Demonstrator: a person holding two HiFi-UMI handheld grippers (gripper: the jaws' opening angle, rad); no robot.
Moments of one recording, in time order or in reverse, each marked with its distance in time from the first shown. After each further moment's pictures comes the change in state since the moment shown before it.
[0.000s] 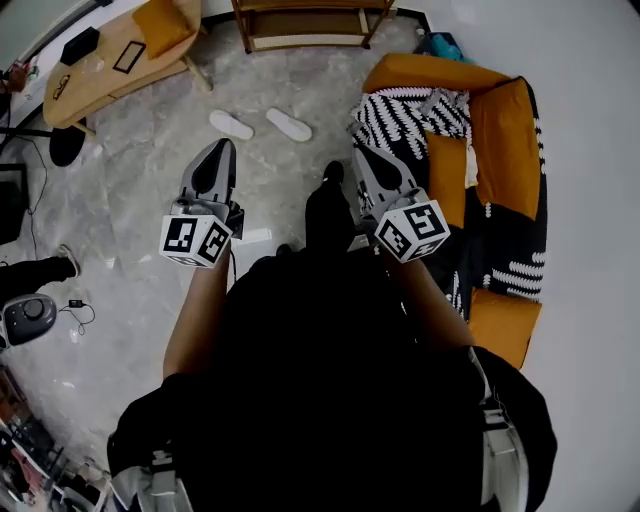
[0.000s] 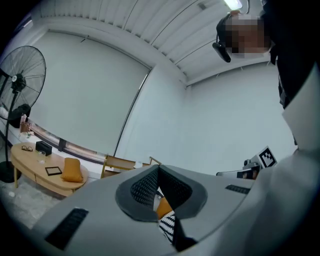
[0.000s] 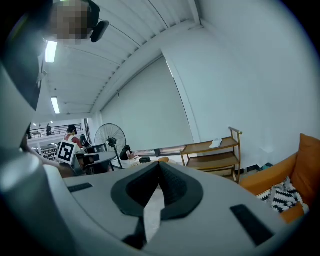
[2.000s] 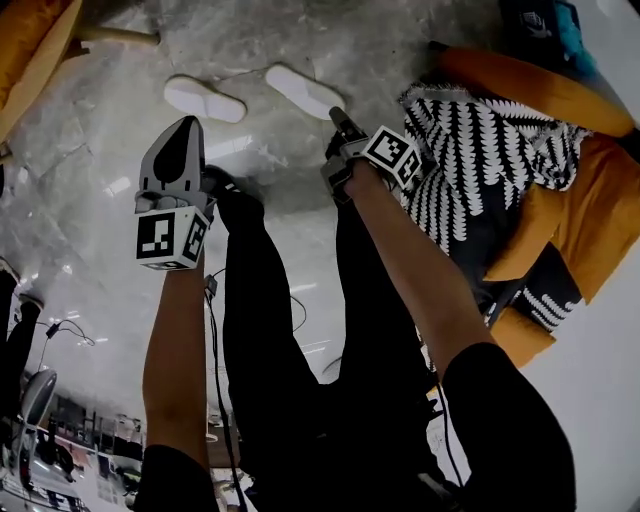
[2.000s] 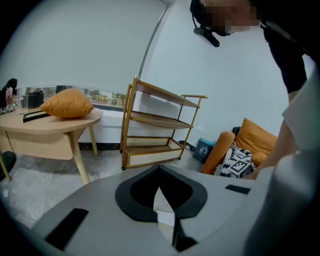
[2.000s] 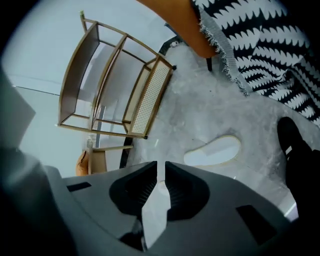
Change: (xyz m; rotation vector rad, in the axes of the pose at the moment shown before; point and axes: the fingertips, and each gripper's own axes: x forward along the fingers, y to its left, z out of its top) left arm 0.240 0.364 -0.382 0.045 0.490 0.072; right arm 0.395 -0.256 -0.519 1.278 0.348 -0.477
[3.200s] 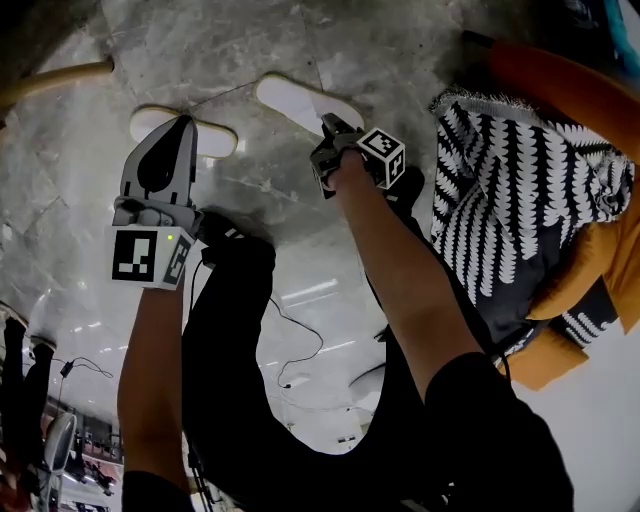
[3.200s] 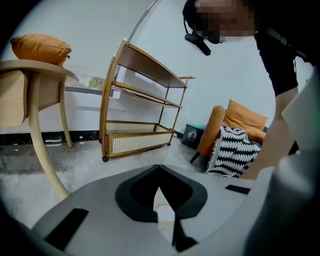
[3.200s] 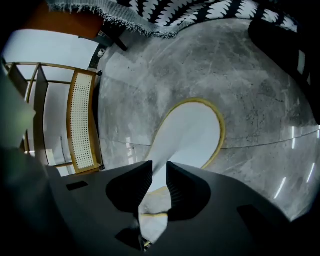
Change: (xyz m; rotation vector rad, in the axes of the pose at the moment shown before) left arm 0.128 0.020 -0.110 0.127 0.045 -0.215; right arm 0.152 -0.207 -0.008 0.524 -0.110 -0.170
